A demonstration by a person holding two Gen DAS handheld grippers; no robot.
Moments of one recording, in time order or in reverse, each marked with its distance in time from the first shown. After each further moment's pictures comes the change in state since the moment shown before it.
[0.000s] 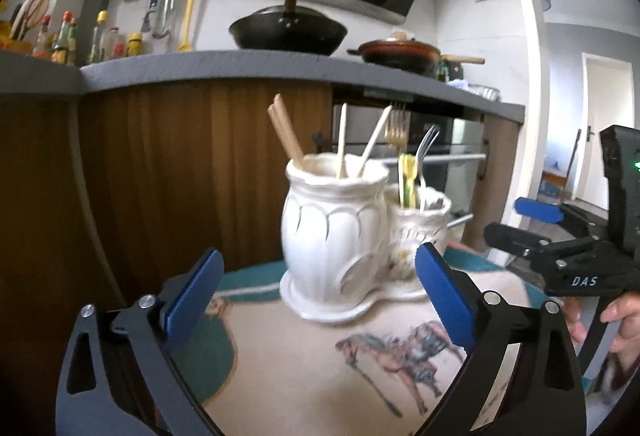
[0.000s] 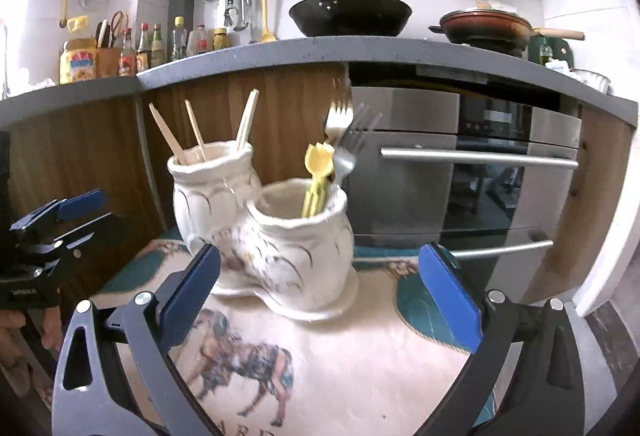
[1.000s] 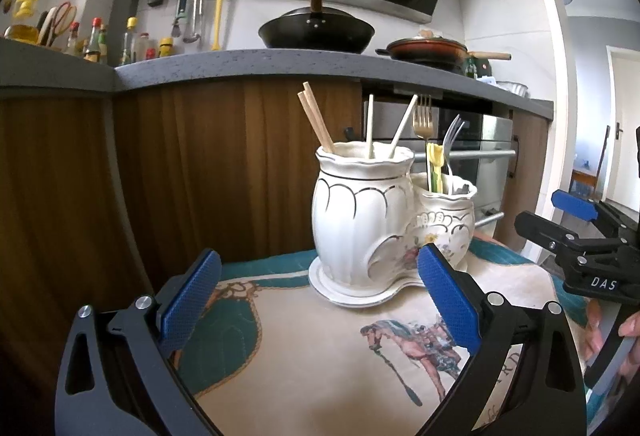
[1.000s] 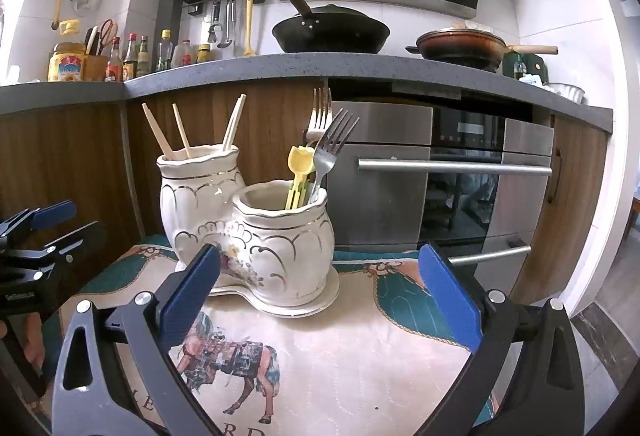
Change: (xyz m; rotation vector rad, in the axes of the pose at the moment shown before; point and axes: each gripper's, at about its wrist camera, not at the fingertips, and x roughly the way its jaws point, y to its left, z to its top) left arm -0.008 -0.003 -0.012 0.004 -0.019 0.122; right arm -0.012 0.004 -0.014 -0.001 -0.097 -0.071
